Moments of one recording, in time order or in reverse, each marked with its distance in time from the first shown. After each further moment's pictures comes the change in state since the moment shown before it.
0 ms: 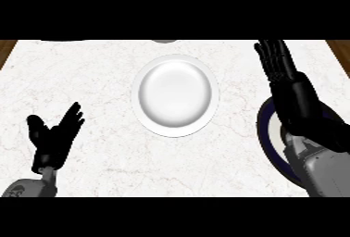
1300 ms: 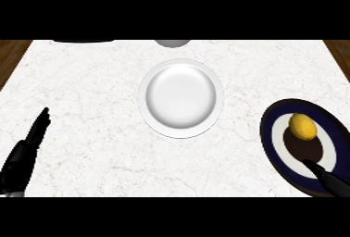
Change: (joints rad) left arm 0.161 0.132 0.028 -0.101 -0.262 0.025 -0.338; right arm 0.711 0.088 -0.348 -0.289 0.099 -0.303 -0.217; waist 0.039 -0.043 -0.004
